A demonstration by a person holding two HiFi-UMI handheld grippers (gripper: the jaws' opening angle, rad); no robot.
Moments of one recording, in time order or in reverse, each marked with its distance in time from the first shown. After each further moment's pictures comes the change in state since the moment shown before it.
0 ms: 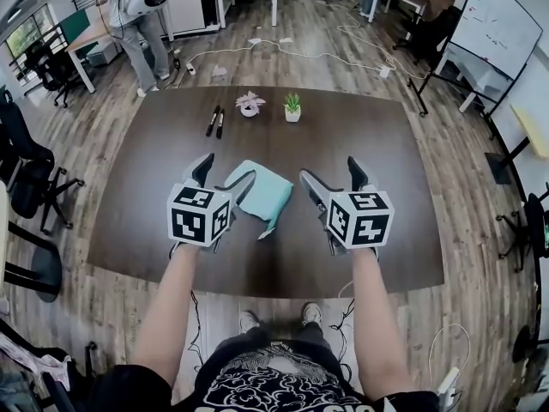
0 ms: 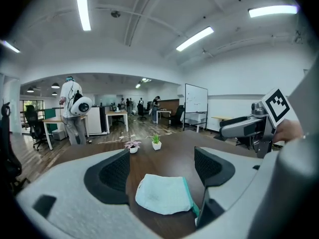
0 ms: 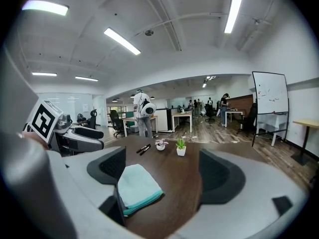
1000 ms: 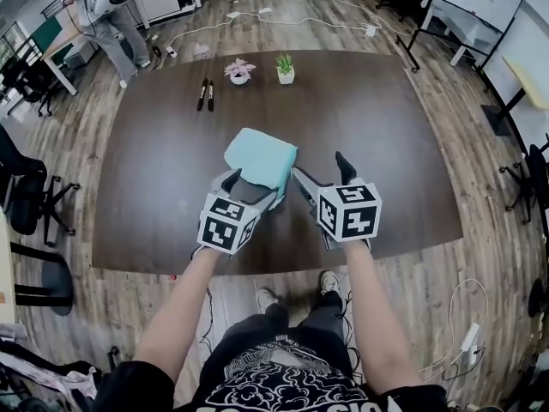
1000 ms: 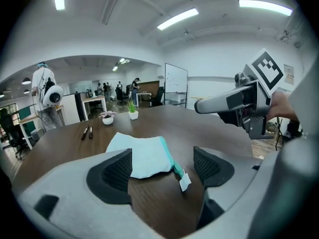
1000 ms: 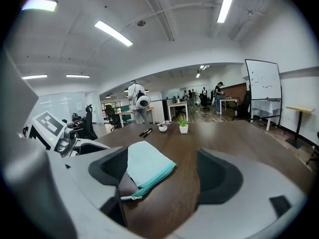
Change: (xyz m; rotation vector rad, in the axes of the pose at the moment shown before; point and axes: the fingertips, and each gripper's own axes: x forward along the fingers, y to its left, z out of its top) left arm 0.019 -0.055 -0.136 0.118 0.203 -0.226; right arm 0.004 0.040 -0.097 0.077 0.097 -0.047
